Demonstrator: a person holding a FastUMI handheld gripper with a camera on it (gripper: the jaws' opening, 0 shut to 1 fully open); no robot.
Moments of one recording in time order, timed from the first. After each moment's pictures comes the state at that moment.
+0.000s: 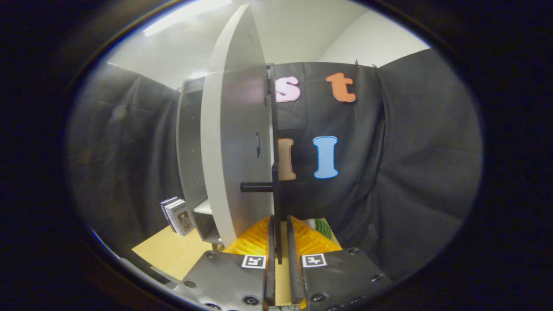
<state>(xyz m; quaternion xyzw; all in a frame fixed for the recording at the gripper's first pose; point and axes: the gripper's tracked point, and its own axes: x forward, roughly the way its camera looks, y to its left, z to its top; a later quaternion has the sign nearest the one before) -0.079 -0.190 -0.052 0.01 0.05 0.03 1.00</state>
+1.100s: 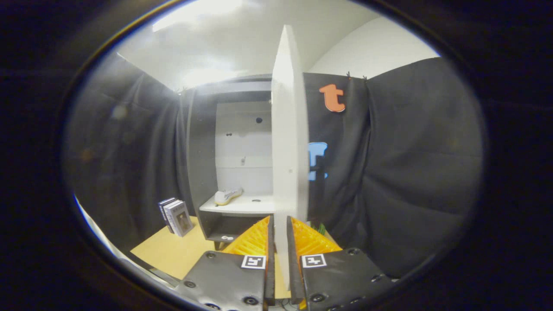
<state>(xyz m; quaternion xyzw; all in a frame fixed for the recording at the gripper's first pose) -0.155 -0.104 -0.077 0.00 0.04 -0.01 1.00</state>
